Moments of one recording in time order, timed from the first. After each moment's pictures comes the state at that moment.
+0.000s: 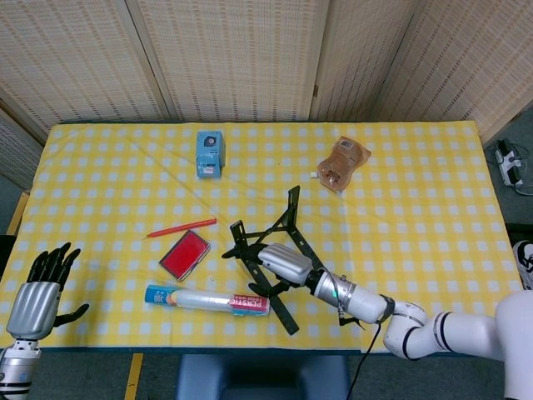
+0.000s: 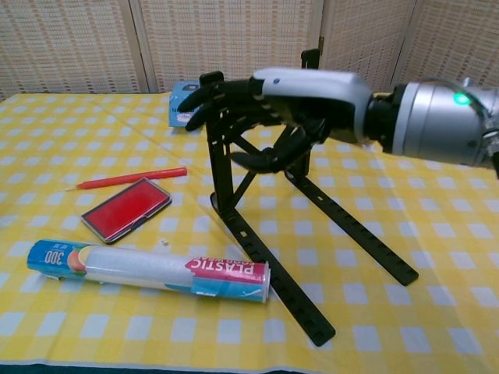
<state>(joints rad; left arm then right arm) -0.13 -1.22 -0.02 -1.54 1.52 1.47 0.08 0.95 -1.39 0.04 -1.59 -1.63 0.94 0.69</state>
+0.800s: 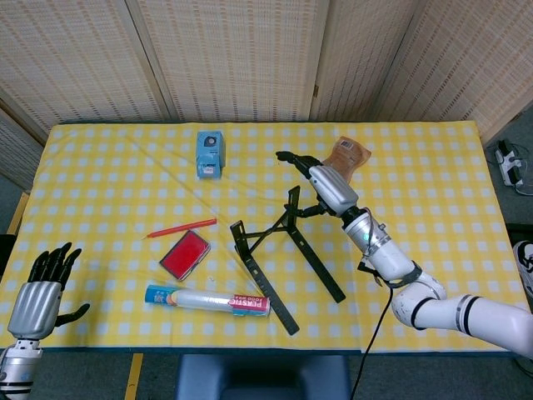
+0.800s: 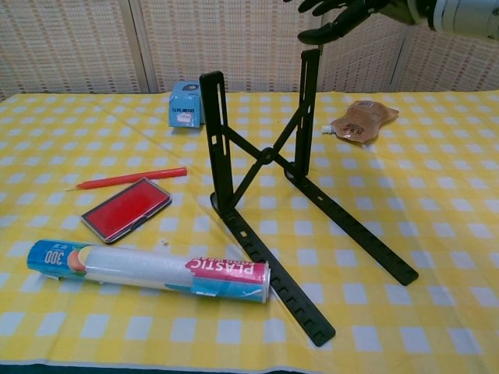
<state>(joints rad) -0.13 -1.22 -0.03 -1.56 1.51 1.46 0.10 0.92 -1.29 0.28 -1.52 -1.18 0.87 0.44</state>
